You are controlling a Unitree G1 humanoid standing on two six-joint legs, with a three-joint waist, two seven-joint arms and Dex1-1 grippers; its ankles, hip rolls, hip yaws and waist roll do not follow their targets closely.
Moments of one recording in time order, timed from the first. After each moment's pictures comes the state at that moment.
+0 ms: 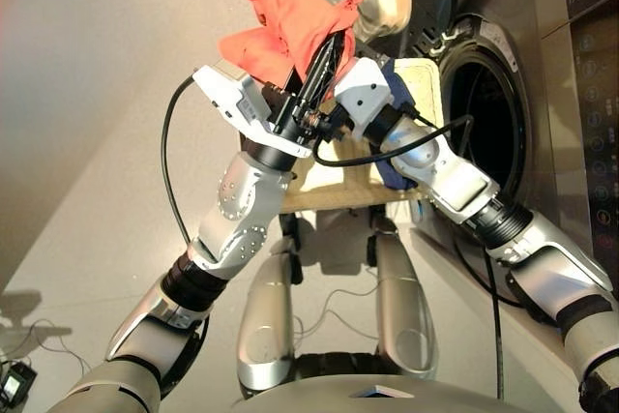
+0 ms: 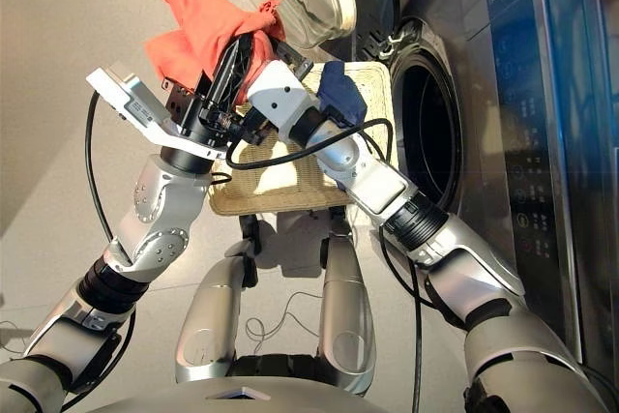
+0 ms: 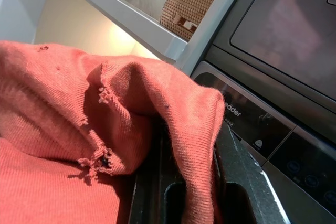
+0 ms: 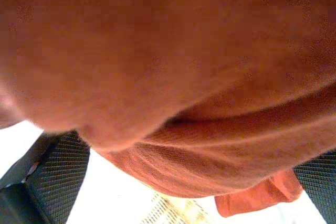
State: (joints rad) left arm -0.51 0.40 -0.47 -0.26 -0.75 -0.34 -0.05; right arm -0.87 -0.49 0.70 0.14 0.28 -0.14 0.03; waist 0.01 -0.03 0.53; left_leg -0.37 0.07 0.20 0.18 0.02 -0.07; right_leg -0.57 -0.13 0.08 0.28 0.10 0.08
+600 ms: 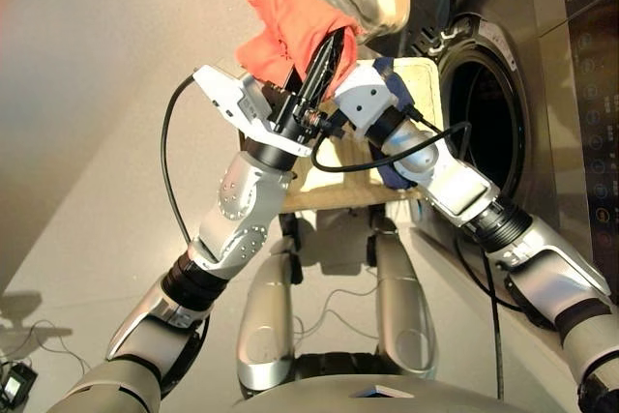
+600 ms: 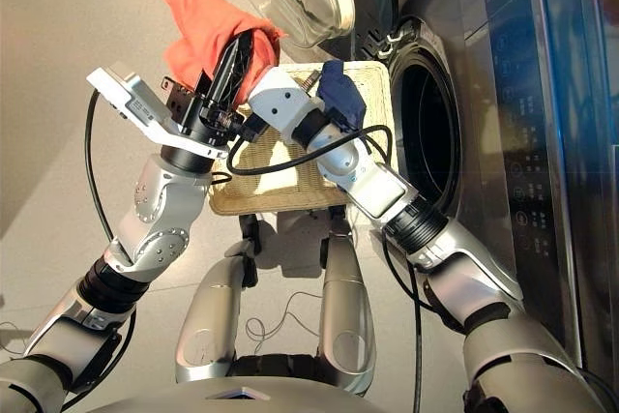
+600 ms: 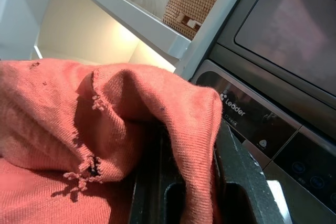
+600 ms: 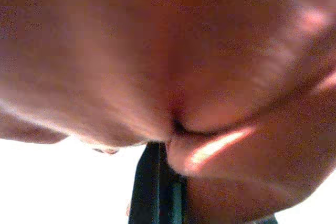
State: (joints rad) left arm -0.51 0.40 -0.47 -0.26 -0.74 -0.34 -0.03; right arm -0.83 -0.48 0.65 0.13 0.14 -0.14 -0.09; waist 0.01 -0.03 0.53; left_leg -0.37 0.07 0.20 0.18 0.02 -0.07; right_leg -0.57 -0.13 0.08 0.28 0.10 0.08
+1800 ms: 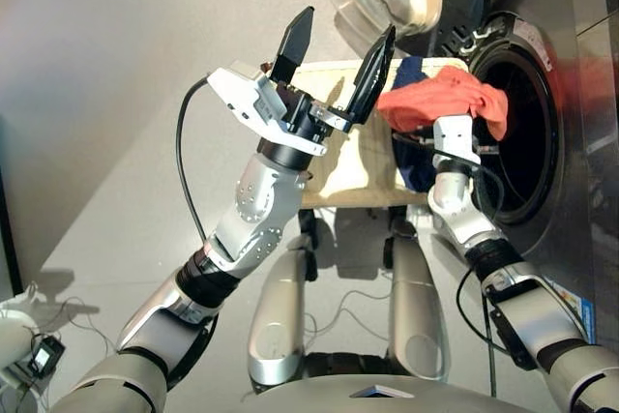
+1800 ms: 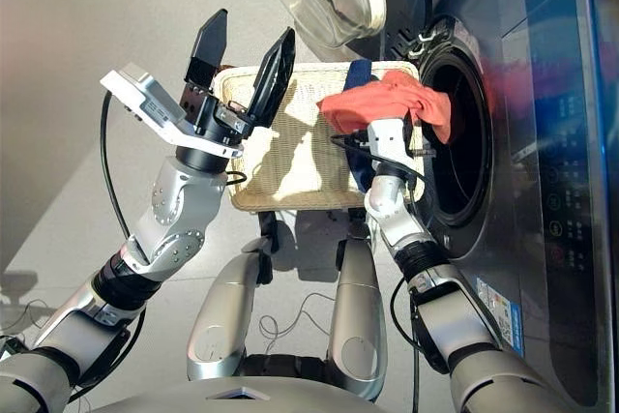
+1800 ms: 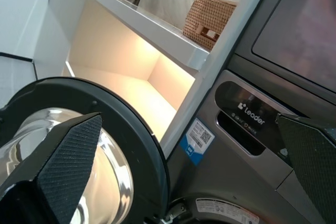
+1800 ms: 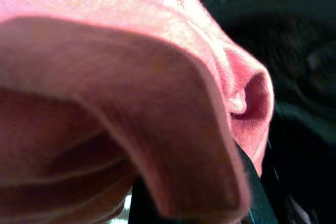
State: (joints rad) left arm -0.57 0.37 -0.56 -0.24 -0.70 -0.41 0.08; right arm -0.61 -0.34 0.25 0.84 0.03 -0.30 -0.73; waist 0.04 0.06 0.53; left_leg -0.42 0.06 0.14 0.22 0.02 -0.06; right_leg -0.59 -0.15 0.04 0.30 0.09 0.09
